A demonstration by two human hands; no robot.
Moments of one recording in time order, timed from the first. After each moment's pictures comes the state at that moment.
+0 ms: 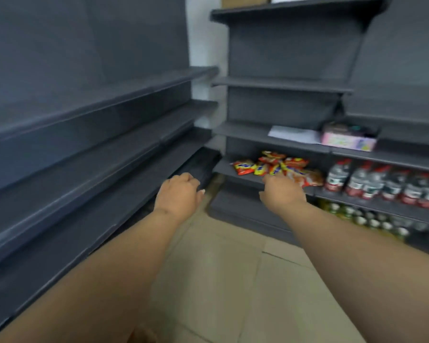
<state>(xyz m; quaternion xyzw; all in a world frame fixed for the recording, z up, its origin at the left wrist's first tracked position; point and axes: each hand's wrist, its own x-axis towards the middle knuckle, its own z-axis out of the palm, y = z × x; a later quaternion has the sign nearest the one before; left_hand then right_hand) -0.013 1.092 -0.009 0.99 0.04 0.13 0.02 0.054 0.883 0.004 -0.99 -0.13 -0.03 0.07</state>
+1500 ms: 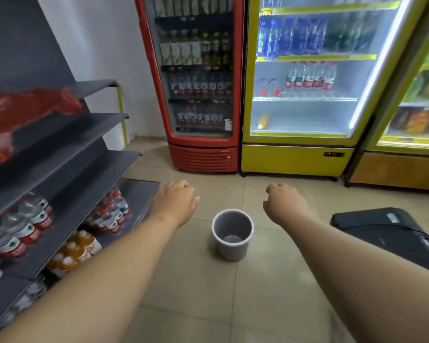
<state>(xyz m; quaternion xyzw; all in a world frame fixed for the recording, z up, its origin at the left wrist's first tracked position) 0.012 -0.206 -0.060 0.68 -0.74 0.02 0.04 -0.222 -0.219 -0.073 -0.68 0.73 -0.06 0.07</state>
